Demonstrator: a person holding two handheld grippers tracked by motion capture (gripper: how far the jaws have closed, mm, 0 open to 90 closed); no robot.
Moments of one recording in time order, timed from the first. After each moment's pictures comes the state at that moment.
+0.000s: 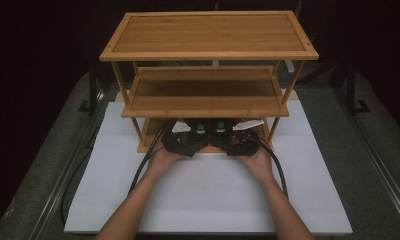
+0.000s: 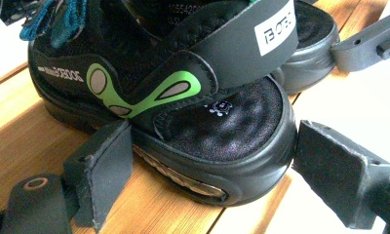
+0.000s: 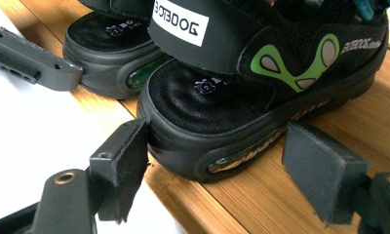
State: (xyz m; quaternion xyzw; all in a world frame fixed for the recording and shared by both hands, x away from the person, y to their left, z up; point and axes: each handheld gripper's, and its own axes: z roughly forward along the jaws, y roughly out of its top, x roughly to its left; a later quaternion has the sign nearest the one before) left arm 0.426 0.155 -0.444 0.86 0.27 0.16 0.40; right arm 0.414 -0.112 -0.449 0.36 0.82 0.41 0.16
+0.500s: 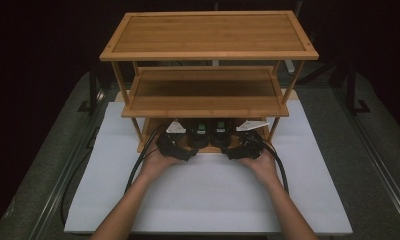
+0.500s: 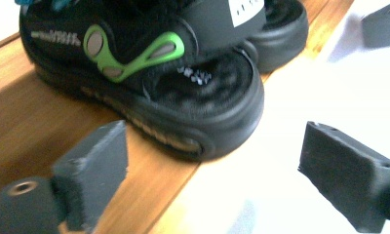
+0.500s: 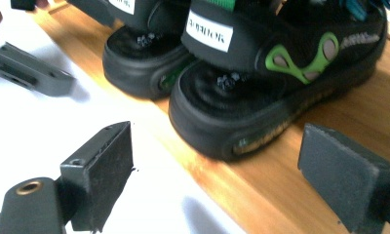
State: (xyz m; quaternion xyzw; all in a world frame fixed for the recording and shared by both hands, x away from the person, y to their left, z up) left arm 0.409 0.171 -0.433 0.87 0.28 0.12 0.38; right arm 0.394 -0.118 -0.434 0.38 0.81 0.42 0.13
